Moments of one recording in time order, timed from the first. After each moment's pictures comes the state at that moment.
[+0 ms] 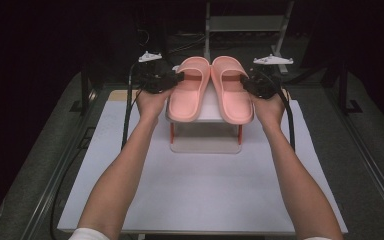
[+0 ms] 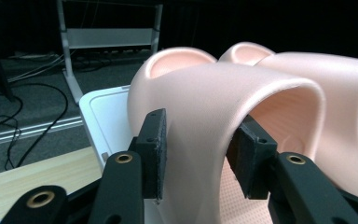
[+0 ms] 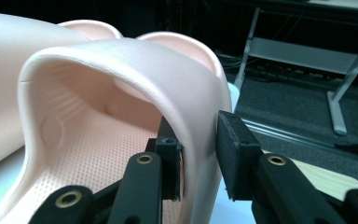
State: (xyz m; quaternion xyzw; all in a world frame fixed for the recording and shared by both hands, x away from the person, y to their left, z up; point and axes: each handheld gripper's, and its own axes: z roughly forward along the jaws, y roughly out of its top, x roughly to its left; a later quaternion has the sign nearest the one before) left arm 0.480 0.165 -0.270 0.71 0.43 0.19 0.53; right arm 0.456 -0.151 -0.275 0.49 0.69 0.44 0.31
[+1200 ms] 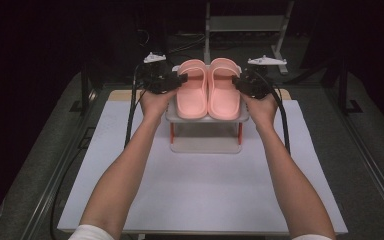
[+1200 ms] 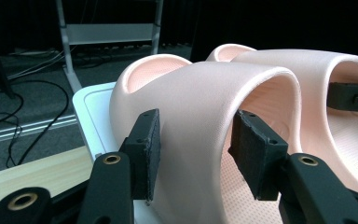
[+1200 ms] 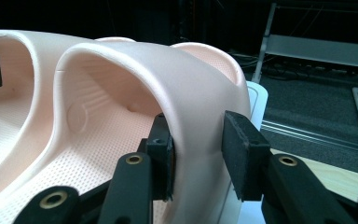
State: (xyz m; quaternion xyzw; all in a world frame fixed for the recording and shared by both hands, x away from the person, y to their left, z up) left arm 0.488 0.159 -0.279 0.71 0.43 0.19 0.52; right arm 0.466 -0.139 -0.283 0.49 0.69 0.46 0.27
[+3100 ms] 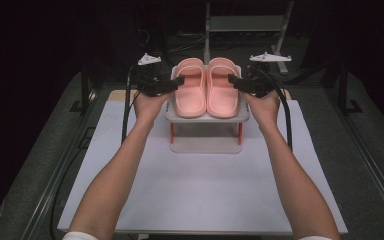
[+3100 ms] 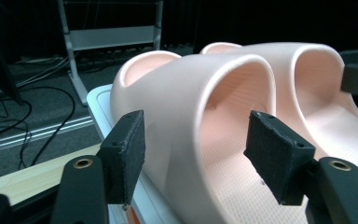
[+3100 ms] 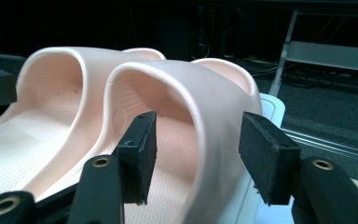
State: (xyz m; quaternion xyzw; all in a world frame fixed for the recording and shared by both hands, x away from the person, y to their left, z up) left arm 0.474 0.171 -0.273 0.72 0.41 0.21 0.52; right arm 0.460 -0.143 -0.271 0.47 0.69 0.49 0.25
